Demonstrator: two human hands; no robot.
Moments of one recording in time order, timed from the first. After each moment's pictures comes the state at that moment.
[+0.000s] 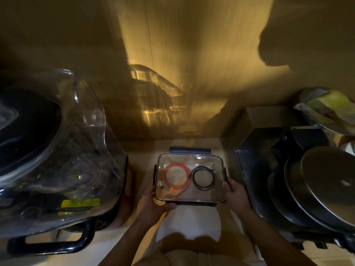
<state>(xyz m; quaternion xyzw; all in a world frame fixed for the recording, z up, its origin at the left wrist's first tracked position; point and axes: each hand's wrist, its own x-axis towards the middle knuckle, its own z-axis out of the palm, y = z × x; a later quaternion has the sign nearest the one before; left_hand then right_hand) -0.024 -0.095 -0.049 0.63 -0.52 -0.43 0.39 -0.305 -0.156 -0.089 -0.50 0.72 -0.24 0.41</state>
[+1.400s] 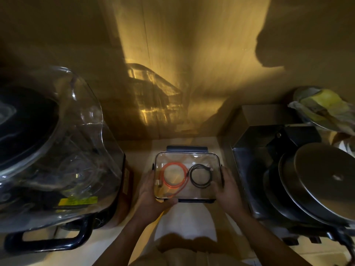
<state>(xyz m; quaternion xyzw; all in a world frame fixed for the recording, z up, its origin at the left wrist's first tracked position) -0.019 -0.104 -0.055 0.64 -0.58 -0.36 0.35 -0.284 -0.148 -0.067 -0.59 0.70 -0.23 0.32</state>
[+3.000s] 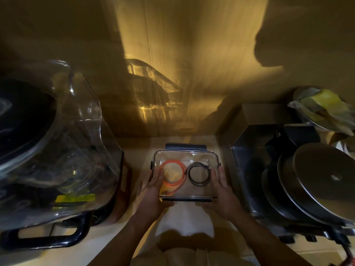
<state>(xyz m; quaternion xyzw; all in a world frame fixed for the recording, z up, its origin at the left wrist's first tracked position) -0.028 -0.108 -0.060 0.69 -0.66 -0.28 0.10 -0.292 -0.134 -0.061 -0.70 0.63 -0.01 0.33</state>
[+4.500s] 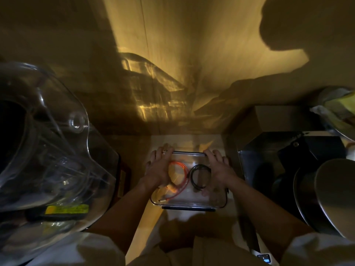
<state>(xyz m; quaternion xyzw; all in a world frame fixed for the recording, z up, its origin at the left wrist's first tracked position) -0.036 -0.223 -0.047 0.69 -0.64 -0.33 -0.02 -0.260 -0.248 -0.033 -0.70 0.63 0.13 0.31</state>
